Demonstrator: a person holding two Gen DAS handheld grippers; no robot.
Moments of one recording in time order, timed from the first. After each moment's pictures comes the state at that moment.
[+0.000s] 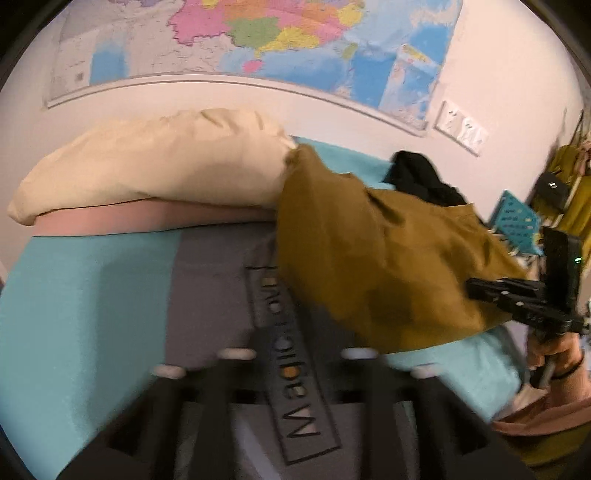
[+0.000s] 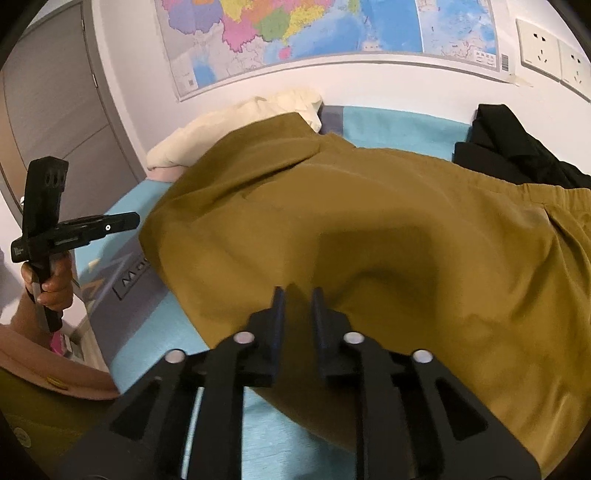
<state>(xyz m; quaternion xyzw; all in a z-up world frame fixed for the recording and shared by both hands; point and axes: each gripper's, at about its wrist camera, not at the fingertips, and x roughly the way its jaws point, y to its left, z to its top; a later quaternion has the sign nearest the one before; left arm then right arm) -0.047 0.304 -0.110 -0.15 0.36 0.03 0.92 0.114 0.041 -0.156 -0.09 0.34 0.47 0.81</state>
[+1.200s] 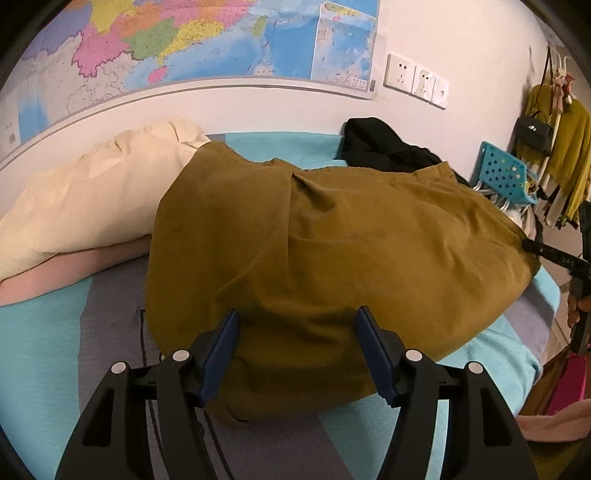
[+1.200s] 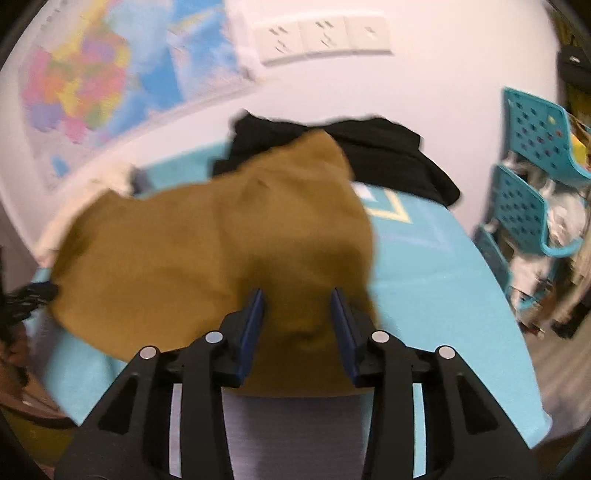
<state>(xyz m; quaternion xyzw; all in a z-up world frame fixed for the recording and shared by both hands) 0.019 0.221 -0.127 -0.06 0.38 0.00 0.92 0.152 -0.172 -0.155 0.02 0.34 0.21 0.91</state>
